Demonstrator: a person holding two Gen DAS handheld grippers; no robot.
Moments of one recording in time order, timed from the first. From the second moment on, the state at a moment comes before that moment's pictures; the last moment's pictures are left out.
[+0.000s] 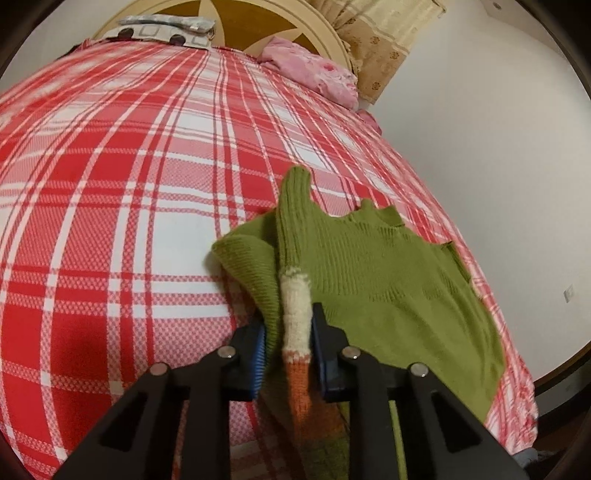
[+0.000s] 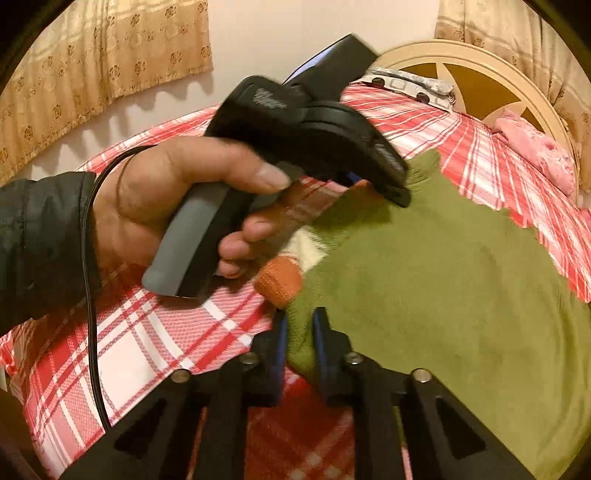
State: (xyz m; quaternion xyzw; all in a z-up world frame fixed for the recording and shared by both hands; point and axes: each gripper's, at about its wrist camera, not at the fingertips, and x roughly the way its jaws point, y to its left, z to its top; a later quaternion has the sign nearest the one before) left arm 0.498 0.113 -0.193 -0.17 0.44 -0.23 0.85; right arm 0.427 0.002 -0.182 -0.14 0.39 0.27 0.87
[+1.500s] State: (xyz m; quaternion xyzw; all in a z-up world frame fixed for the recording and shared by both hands) left arm 0.511 -0.057 -0.102 -0.14 0.39 -0.30 0.86; right arm 0.418 -0.248 -0.104 0.16 0.28 0.22 0.92
